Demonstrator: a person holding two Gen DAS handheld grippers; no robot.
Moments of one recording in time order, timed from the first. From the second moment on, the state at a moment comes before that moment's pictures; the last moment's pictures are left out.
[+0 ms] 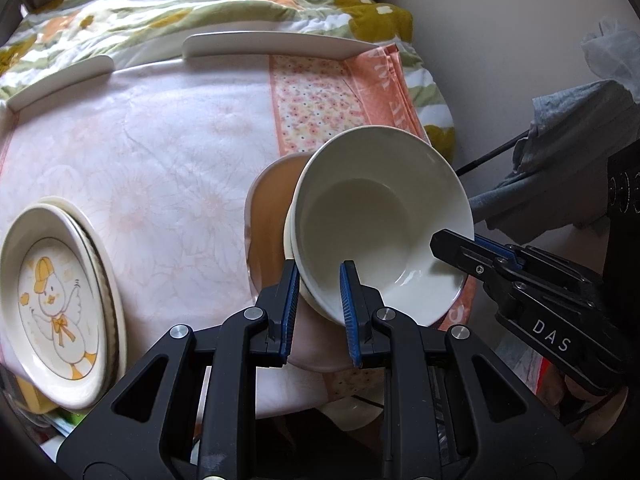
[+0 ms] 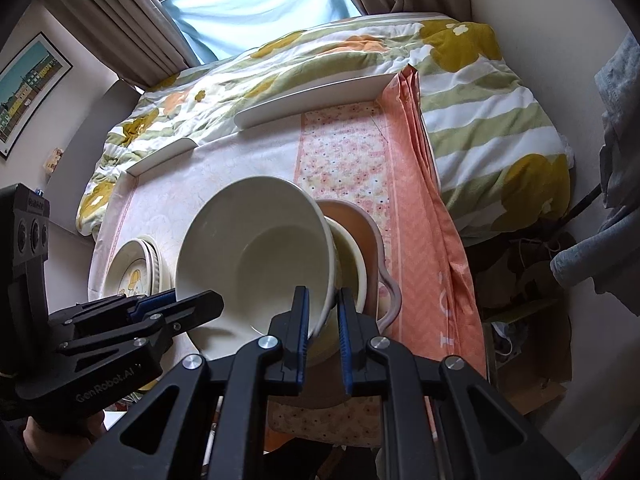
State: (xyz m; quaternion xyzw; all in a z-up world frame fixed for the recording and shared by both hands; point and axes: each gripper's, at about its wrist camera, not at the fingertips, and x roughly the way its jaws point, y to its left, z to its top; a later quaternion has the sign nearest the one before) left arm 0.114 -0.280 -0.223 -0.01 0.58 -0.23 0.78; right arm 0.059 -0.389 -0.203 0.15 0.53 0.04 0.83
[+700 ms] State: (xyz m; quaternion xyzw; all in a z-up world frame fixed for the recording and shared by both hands) left arm 0.110 -0.304 -0.228 0.10 0.57 -0.21 0.79; right arm 0.053 -0.374 -0.212 0.10 0.54 0.01 0.84
